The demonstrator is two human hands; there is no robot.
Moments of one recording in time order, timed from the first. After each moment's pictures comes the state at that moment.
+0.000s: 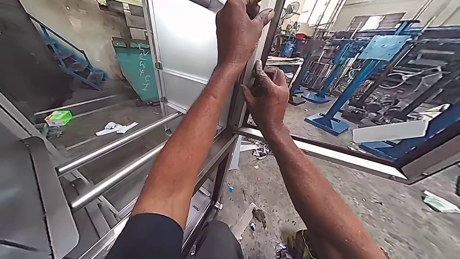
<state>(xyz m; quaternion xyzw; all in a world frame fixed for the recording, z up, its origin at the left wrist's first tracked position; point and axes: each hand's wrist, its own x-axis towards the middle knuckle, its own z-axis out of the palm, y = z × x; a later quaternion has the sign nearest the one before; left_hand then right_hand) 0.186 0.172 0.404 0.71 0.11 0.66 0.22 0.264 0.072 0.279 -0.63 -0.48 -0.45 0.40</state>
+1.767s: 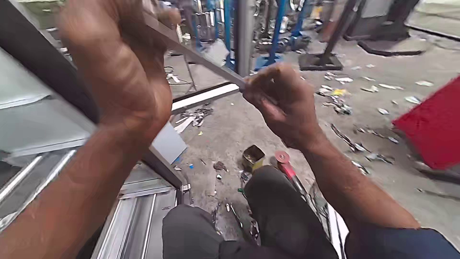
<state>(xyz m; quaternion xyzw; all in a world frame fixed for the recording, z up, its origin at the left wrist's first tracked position) 0.175 -0.069 0.332 0.52 -0.28 0.39 0.71 0.240 -0.291 0.232 -0.68 -0.47 -0.34 0.46</state>
